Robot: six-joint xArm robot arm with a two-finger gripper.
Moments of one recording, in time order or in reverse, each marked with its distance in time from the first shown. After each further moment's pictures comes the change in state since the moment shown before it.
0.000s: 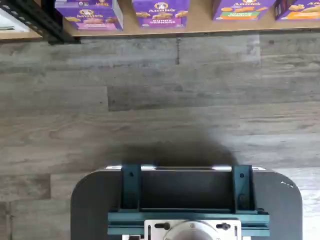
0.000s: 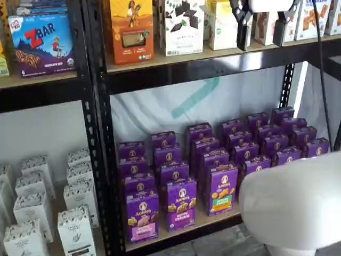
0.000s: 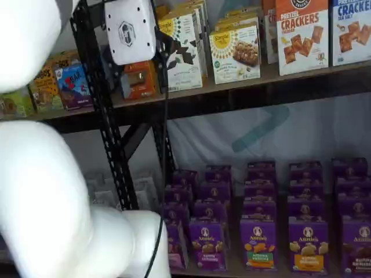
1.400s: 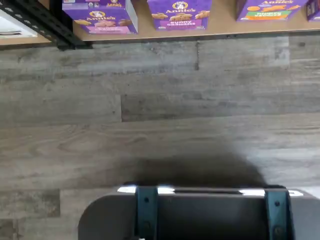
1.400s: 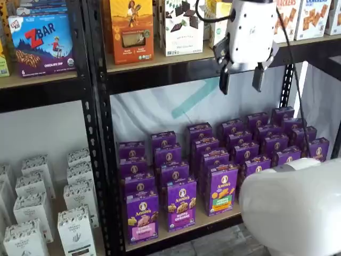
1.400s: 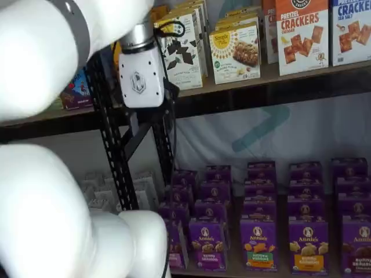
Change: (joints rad) arm 0.031 -0.077 0.333 0.042 -0.274 0.031
